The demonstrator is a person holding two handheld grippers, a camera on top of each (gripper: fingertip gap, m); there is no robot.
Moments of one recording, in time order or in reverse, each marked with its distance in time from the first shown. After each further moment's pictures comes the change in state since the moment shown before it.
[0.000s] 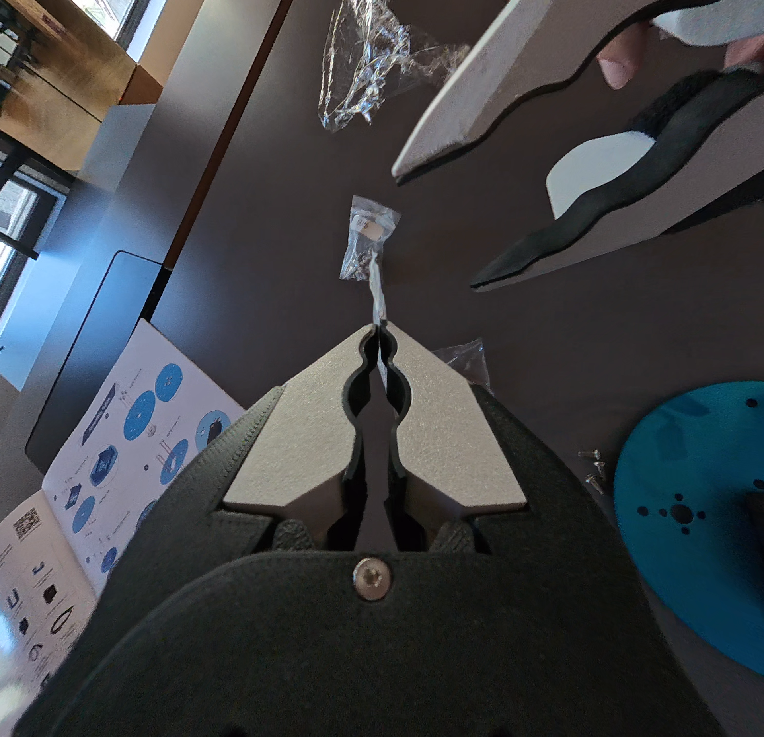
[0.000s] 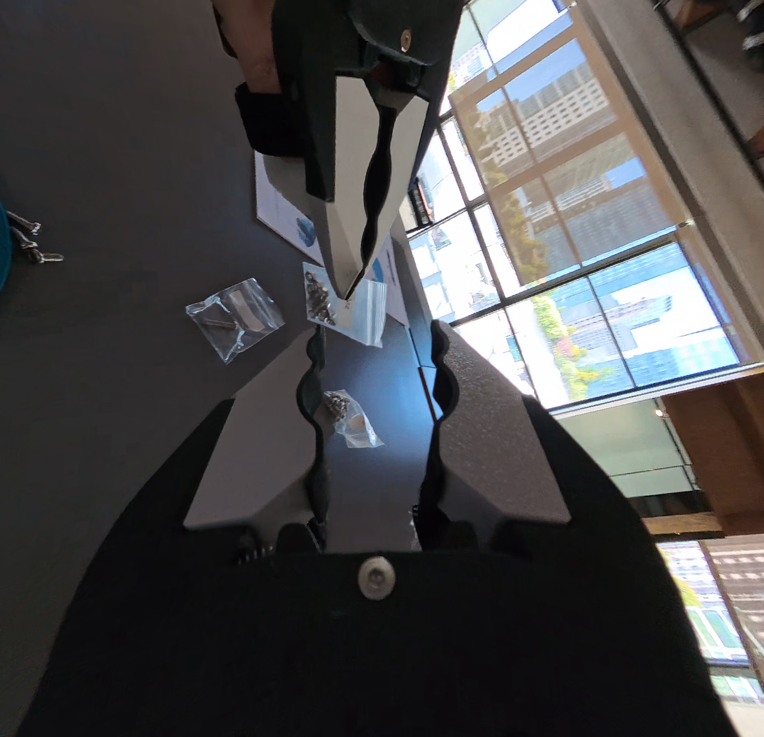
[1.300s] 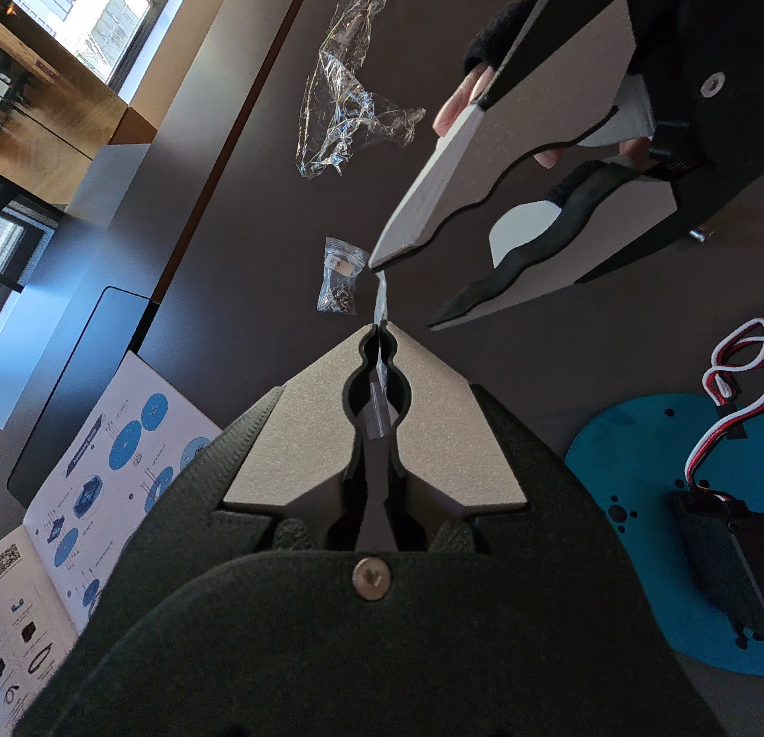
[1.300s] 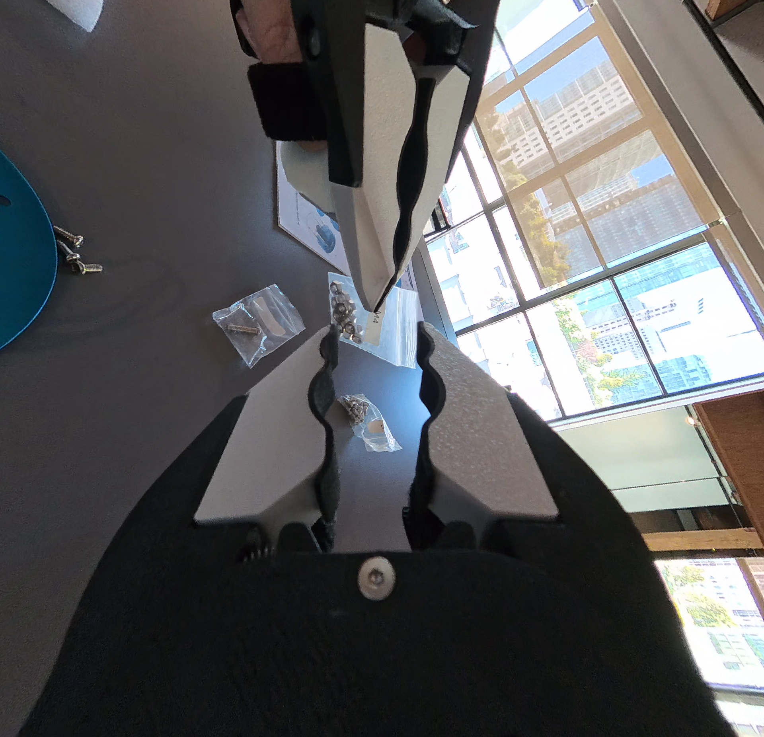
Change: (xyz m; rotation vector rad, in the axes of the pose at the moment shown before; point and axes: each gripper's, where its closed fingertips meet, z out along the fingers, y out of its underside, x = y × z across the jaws) left arm 0.019 -0.022 -0.012 0.068 0.040 0.008; right arm -0.009 -0.003 -0.002 0.012 -0.048 0.028
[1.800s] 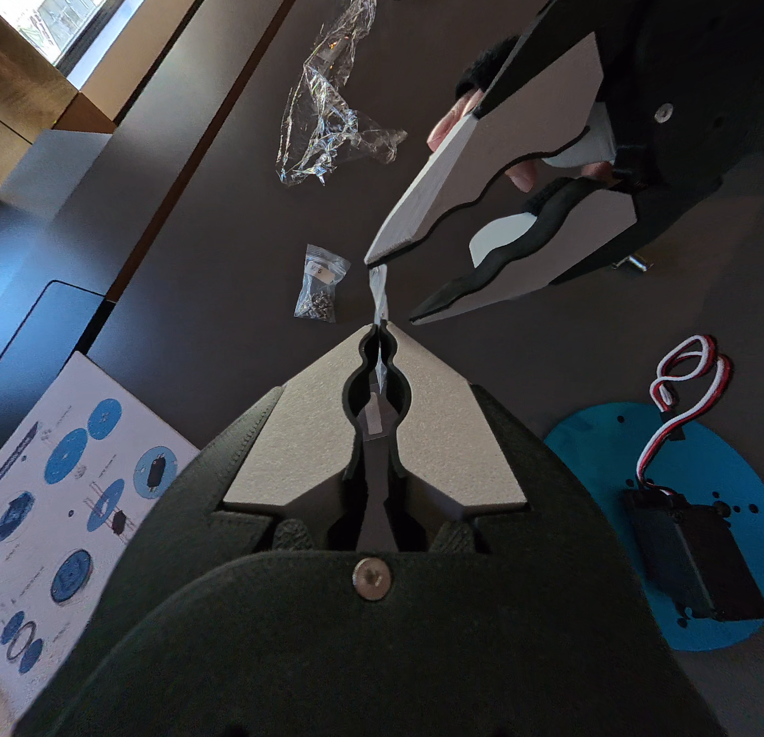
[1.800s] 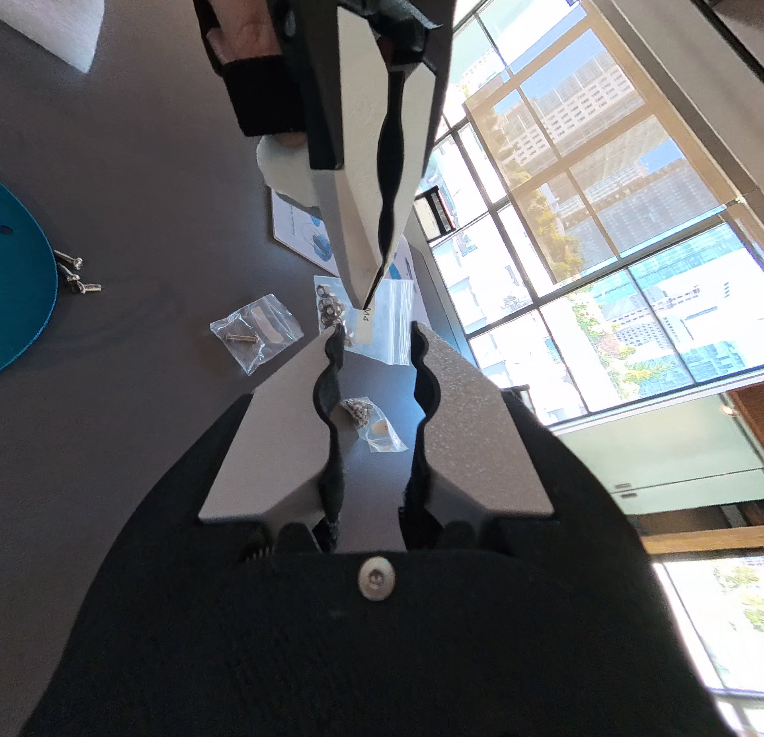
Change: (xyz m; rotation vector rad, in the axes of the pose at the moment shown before) left arm 0.004 -0.005 -0.004 0.041 0.088 -0.094; right arm 0.006 0.001 -0.002 0.025 -0.004 0.083
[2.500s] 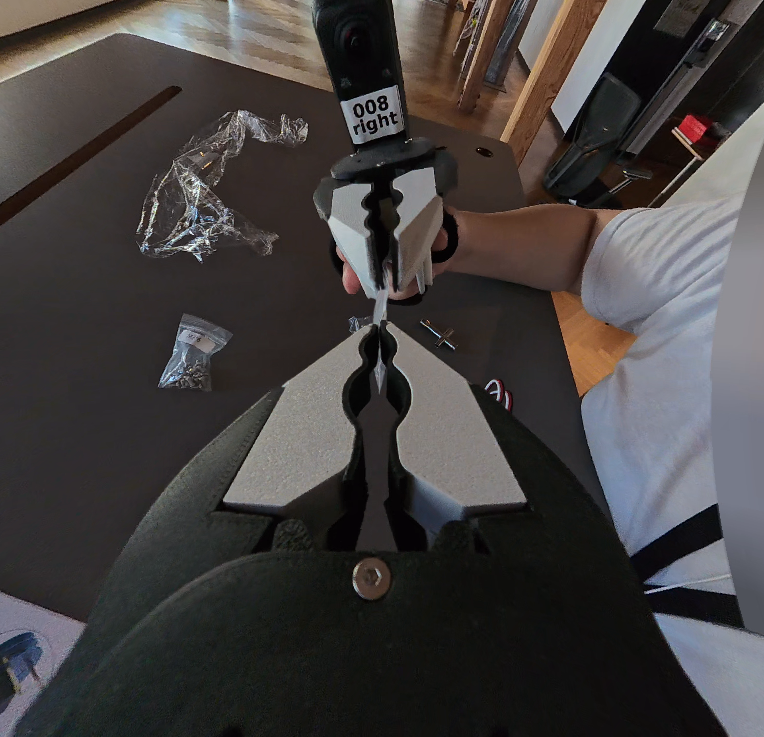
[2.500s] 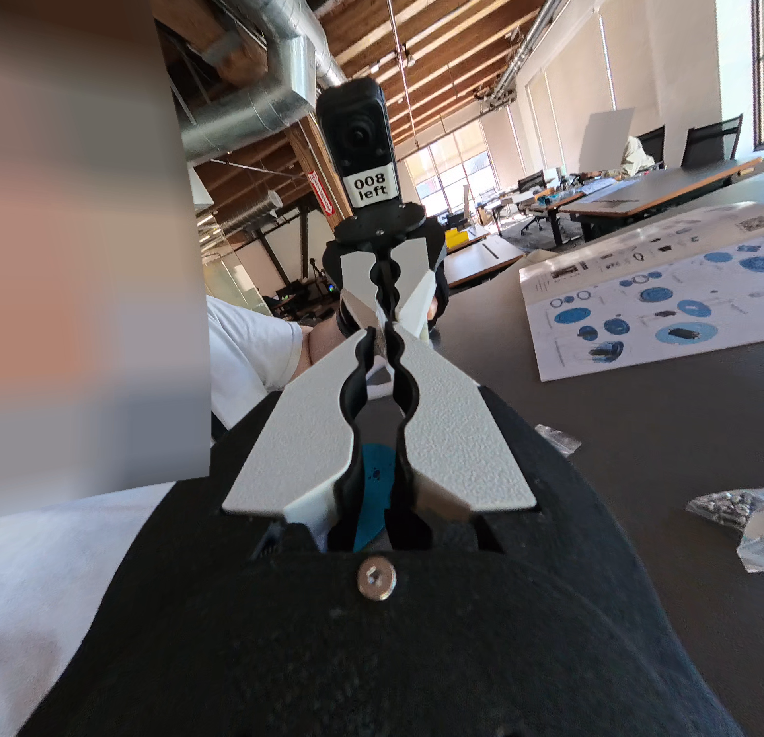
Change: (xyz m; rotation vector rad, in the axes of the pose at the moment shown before) left arm 0.032 -0.042 -0.034 0.268 0.436 -0.242; right arm 0.025 -0.050 -0.039 0.564 -0.740 1.260
